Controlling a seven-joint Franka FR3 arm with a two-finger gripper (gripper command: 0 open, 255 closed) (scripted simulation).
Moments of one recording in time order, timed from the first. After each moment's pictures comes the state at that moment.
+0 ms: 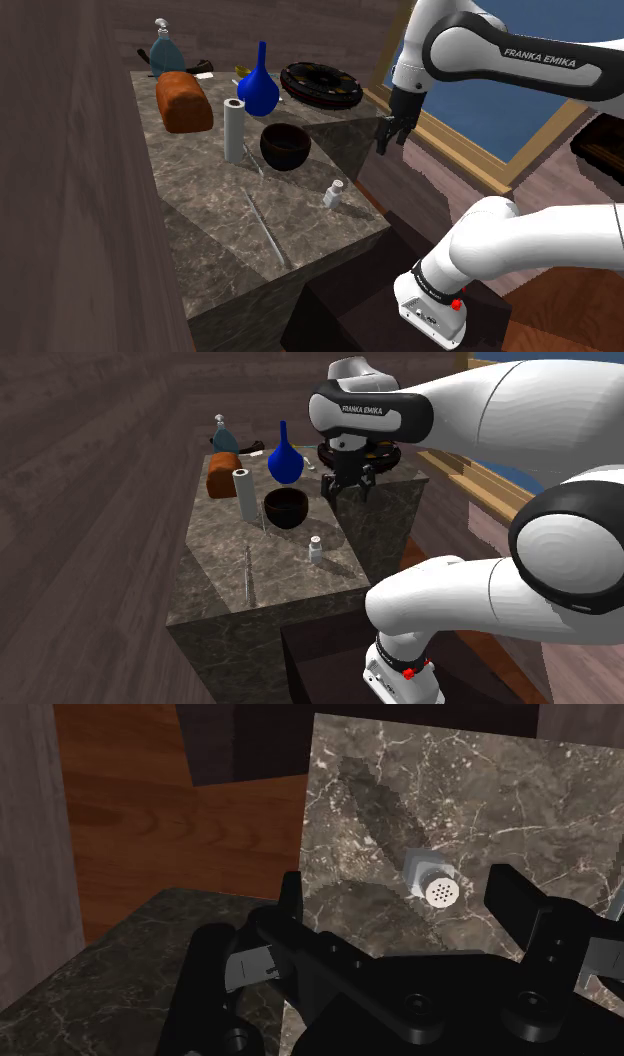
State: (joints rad) arm 0.01 -0.74 0.01 -2.44 -0.03 1.57 0.09
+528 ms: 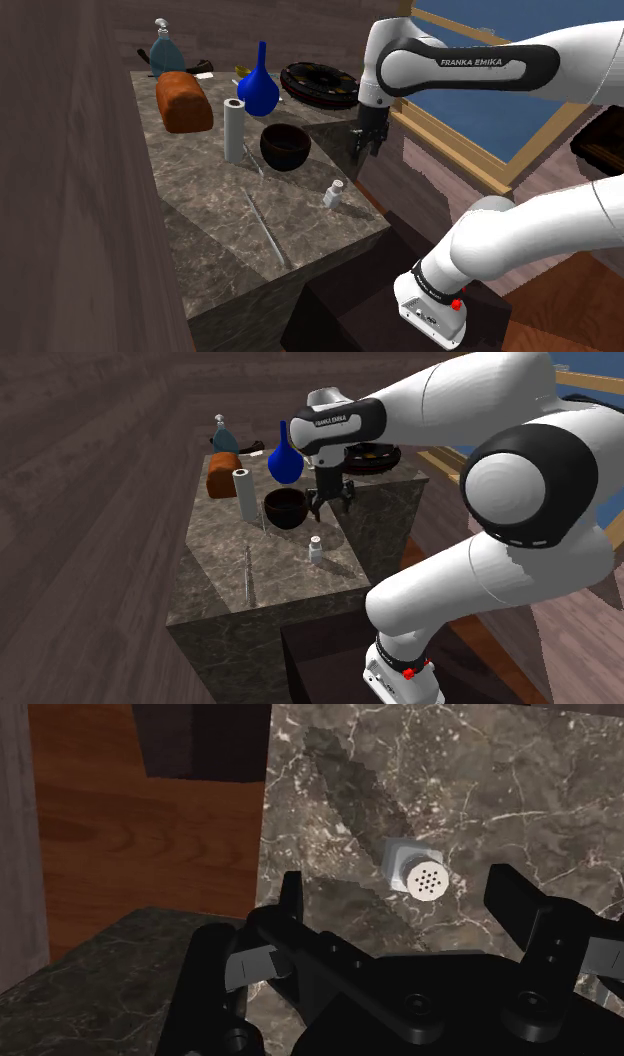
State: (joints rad) arm 0.03 -0.50 0.03 -2.43 0.02 1.71 0.11
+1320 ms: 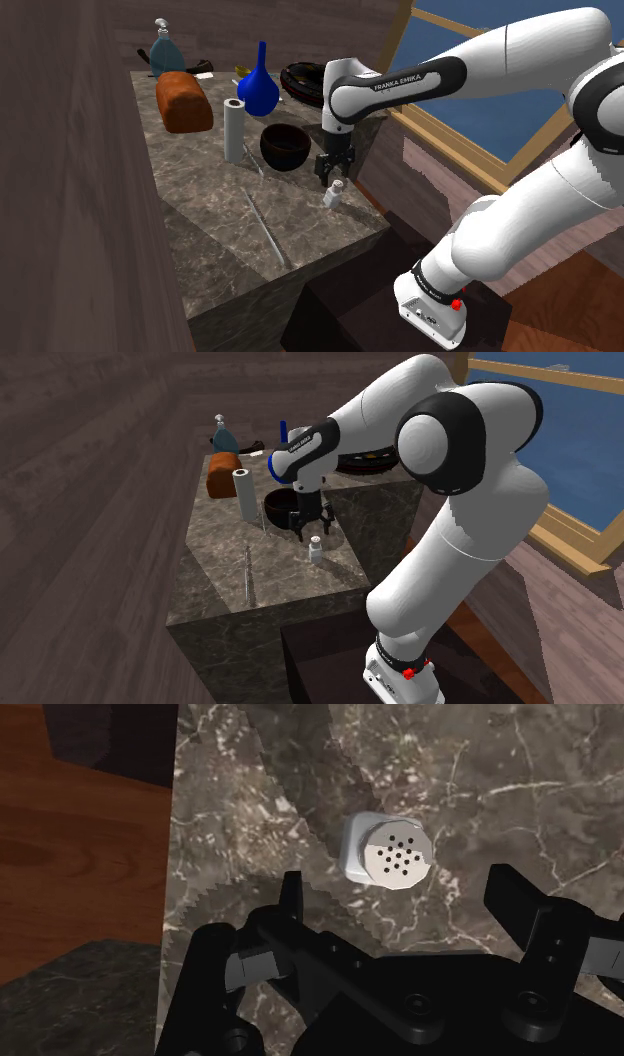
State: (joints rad) arm 0.06 -0.18 0.06 -2.39 0.08 1.89 0.13
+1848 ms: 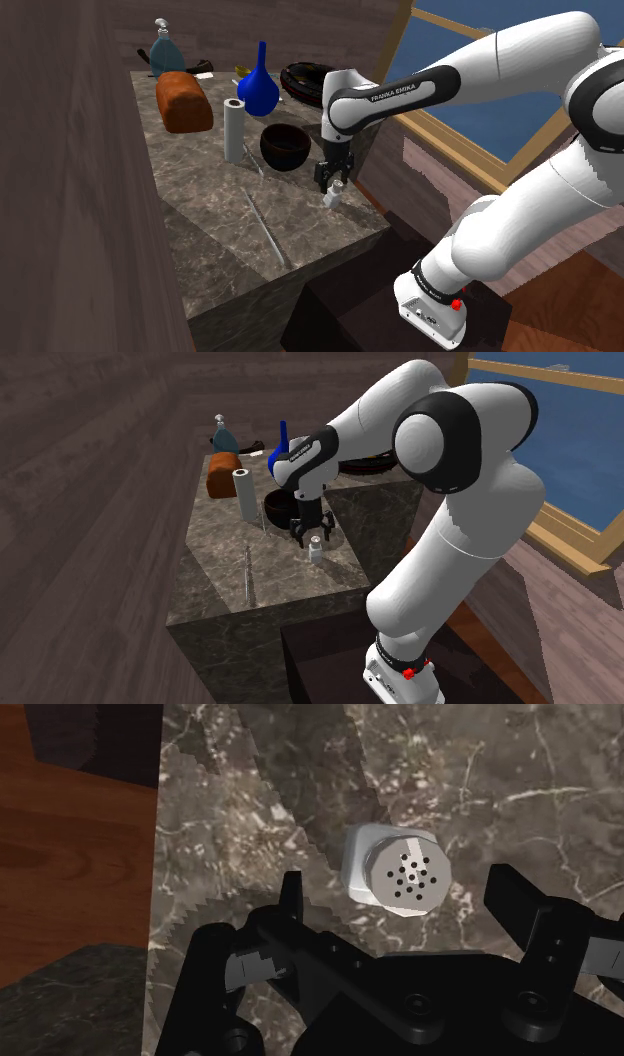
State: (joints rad) arm 0.06 -0.16 0.06 -2.44 0.08 1.96 0.13
